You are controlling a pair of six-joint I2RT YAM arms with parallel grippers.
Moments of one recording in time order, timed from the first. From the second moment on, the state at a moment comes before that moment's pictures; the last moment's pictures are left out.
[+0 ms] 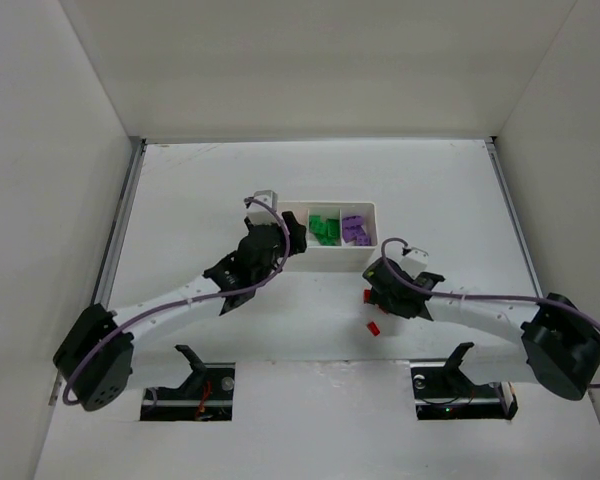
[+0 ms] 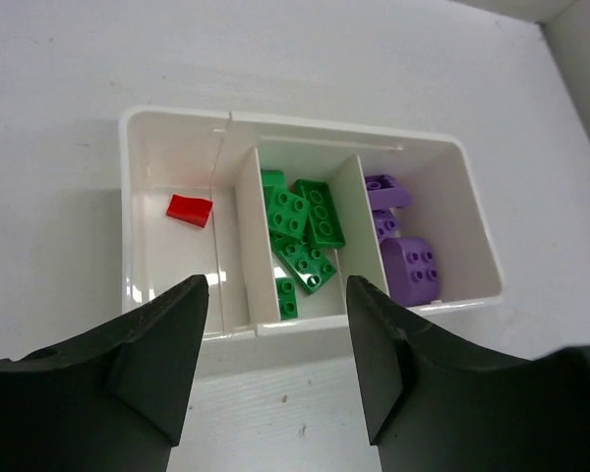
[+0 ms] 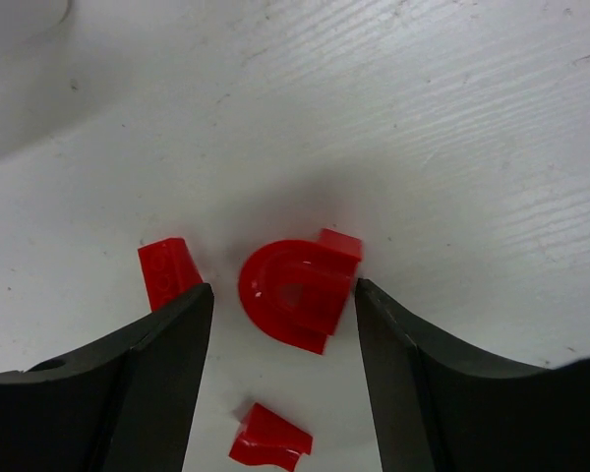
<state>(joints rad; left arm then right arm) -0.80 1.24 0.68 0.23 -0.46 -0.56 0.81 1.24 0.57 -0.51 0.48 1.14</state>
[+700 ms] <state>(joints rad) -0.80 1.11 0.51 0.32 -0.46 -0.54 0.92 1.29 0.74 -0.63 0.60 1.21</state>
